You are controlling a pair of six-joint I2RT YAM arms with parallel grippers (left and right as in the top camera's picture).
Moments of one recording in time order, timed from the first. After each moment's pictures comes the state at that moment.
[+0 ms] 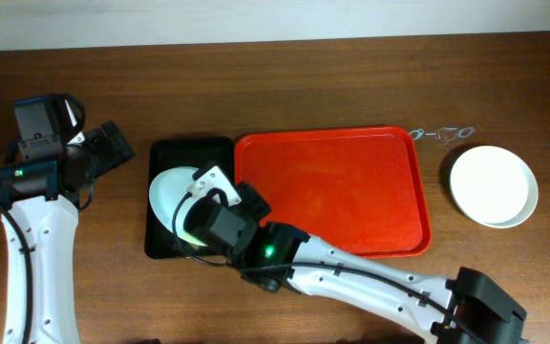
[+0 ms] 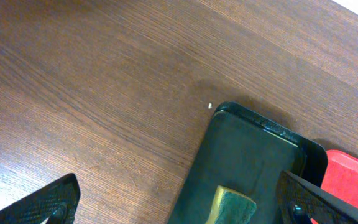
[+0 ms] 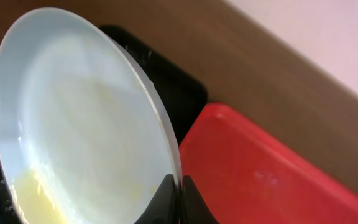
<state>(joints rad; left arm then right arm) 0.20 1.40 1.32 -0.87 -0.05 -0.29 1.10 1.70 1.27 -0.33 0.62 0.13</state>
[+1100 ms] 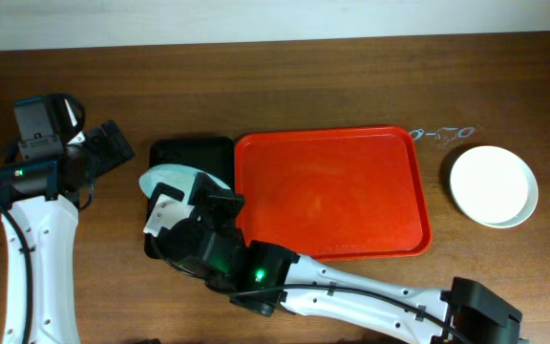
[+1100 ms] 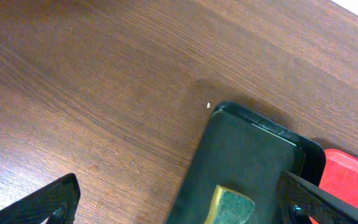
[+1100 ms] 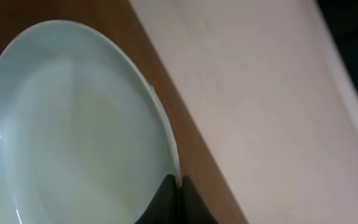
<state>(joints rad) 0.20 1.40 1.32 -0.87 -0.04 -0.29 1.19 1.70 1.27 -0.04 0.84 -0.57</state>
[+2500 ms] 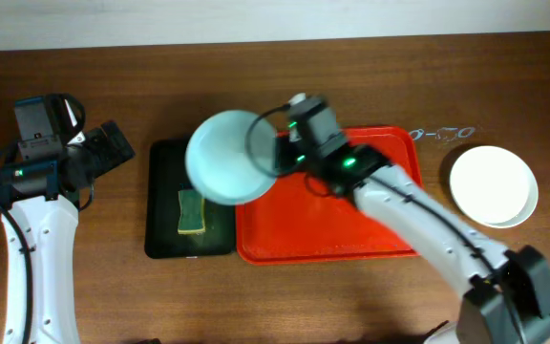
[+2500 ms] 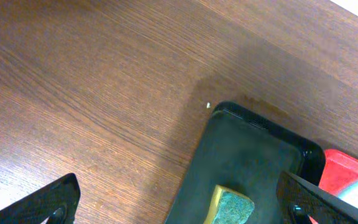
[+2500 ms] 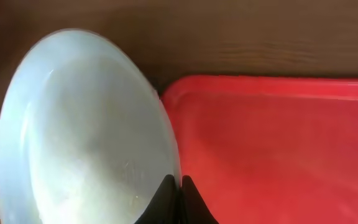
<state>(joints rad) 0.20 1.40 1.32 -0.87 -0.04 -0.29 0.54 1.66 1.28 -0.44 -0.10 0.53</state>
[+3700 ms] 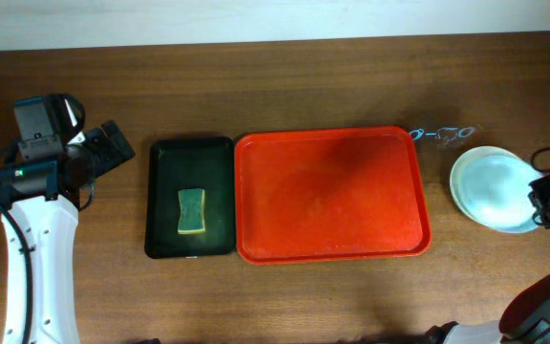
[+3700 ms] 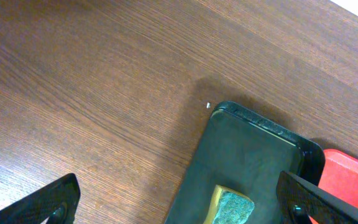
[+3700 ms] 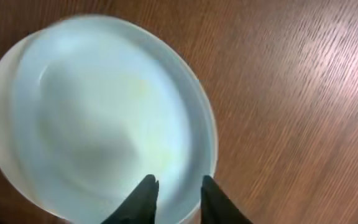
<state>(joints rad) 0.20 1.40 1.32 -0.87 -0.04 -0.29 -0.71 1.64 1.25 -0.94 0.05 0.55</state>
